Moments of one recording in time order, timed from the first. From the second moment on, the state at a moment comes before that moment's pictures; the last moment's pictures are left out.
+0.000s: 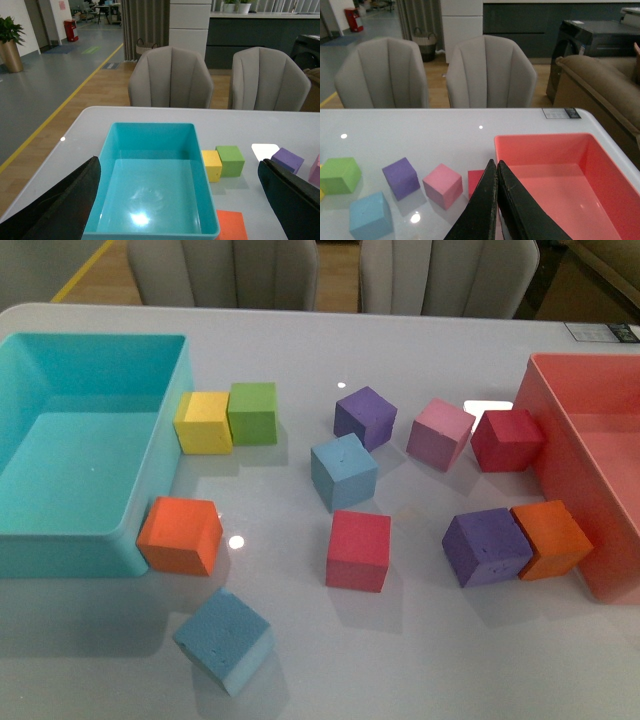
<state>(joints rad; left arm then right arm) 0.00 0.01 0.01 0.00 0.00 0.00 0.12 1.11 0.15 0.94 0.12 -0.01</state>
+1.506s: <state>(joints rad) 0.00 0.01 0.01 0.00 0.00 0.00 0.00 0.21 0.02 0.21 0.00 -0.01</state>
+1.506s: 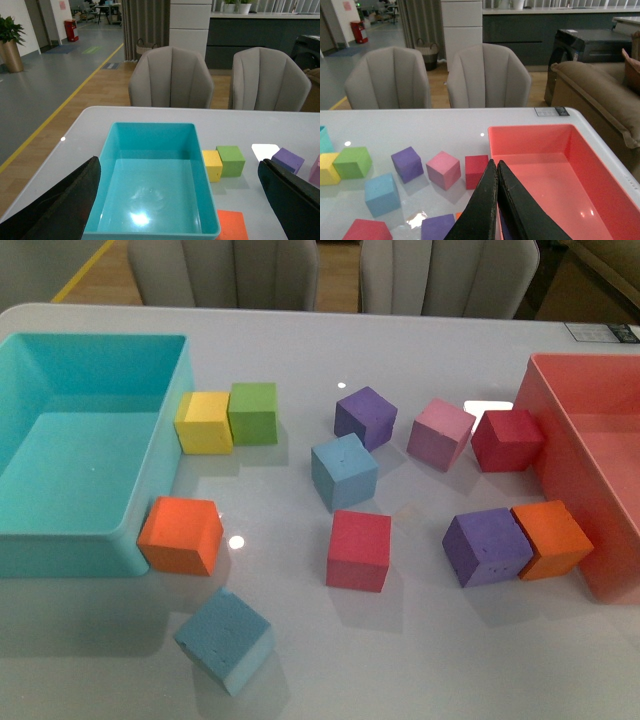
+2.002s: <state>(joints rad) 0.00 0.01 0.01 0.00 0.00 0.00 0.00 0.01 0.02 0.00 0.00 -0.01</state>
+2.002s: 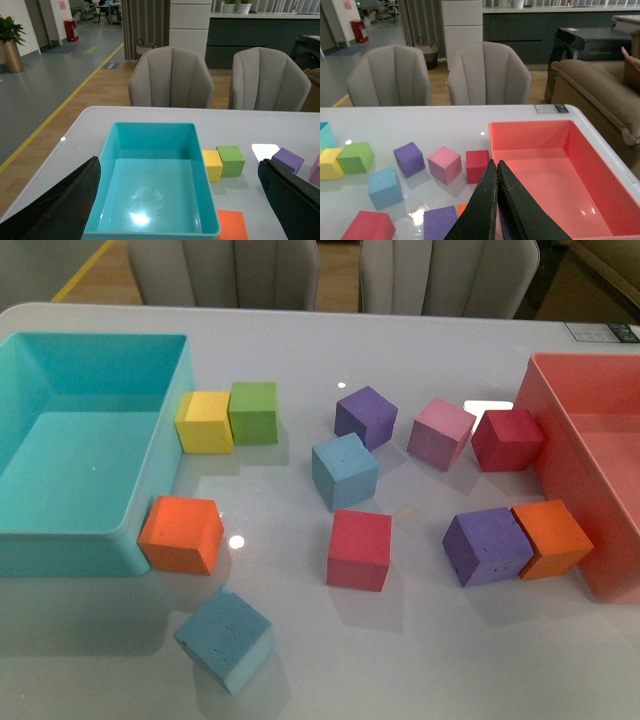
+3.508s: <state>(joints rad) -0.74 1.55 0.48 0.03 -0.09 -0.64 0.00 0.00 0.02 0.00 0.00 0.00</state>
